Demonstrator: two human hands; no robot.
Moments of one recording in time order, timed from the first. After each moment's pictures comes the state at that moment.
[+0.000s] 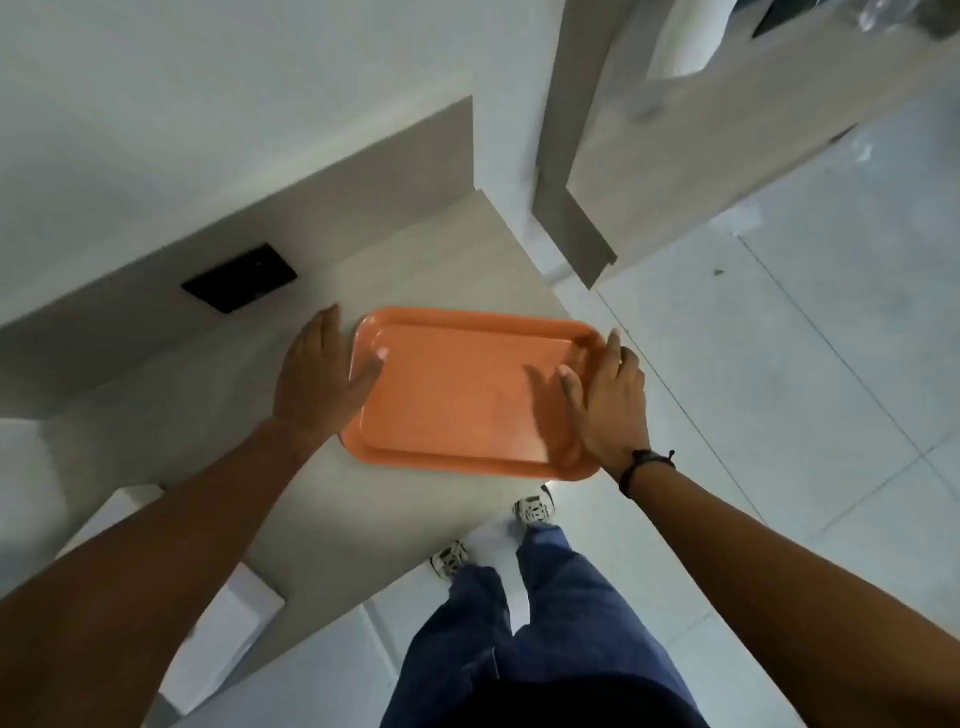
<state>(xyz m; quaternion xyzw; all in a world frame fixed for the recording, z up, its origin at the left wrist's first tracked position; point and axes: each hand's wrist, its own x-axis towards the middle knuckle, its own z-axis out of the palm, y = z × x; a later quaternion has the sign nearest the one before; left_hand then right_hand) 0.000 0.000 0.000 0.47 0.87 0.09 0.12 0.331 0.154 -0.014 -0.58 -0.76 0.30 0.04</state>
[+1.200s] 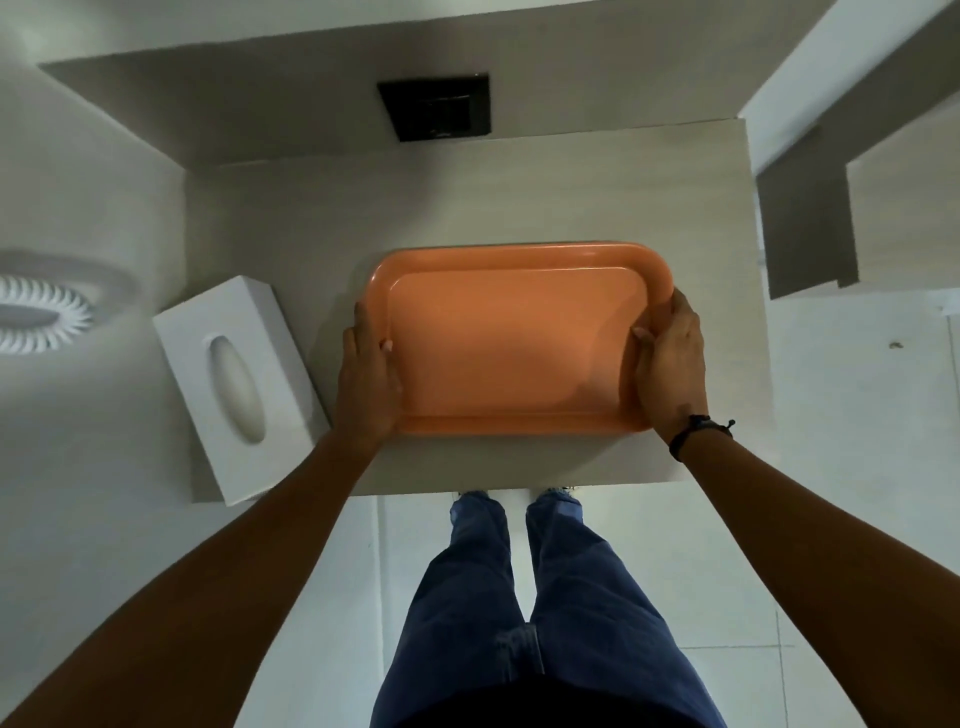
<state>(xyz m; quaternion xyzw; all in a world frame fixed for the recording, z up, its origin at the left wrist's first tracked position) 0.053 -0.164 -0.075 0.09 0.94 0.28 0.15 0.226 0.152 -0.076 -0.44 -0.81 0.39 0.02</state>
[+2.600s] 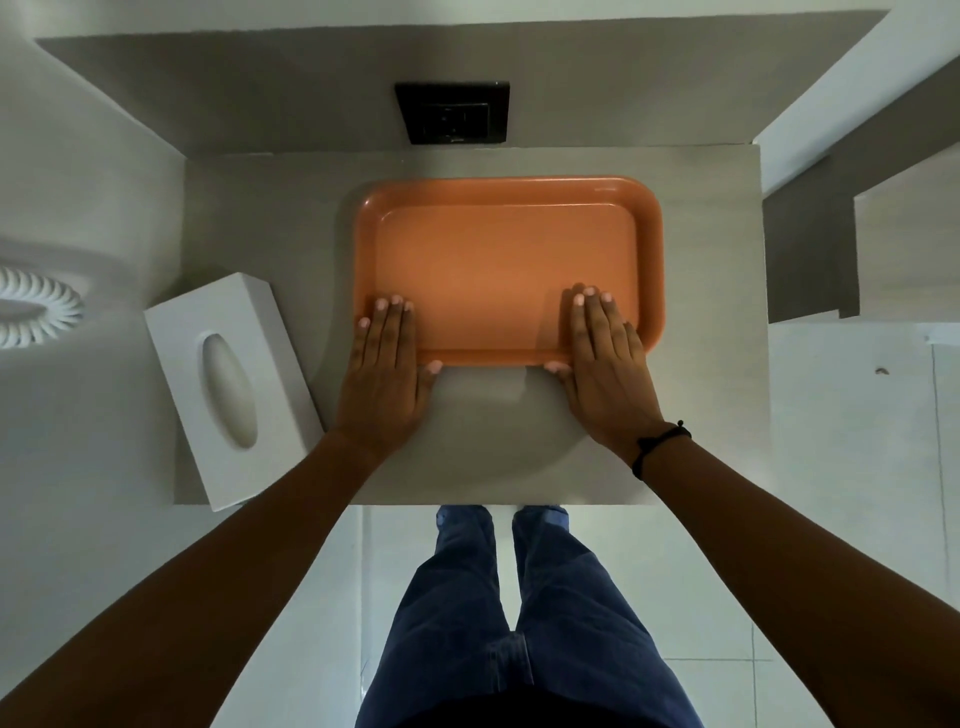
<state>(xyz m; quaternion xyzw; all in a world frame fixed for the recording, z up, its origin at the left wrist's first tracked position) 0.051 -0.163 -0.090 0.35 0.94 0.03 0.04 0.191 0.116 -0.072 -0.13 -0.99 0.07 -0.07</state>
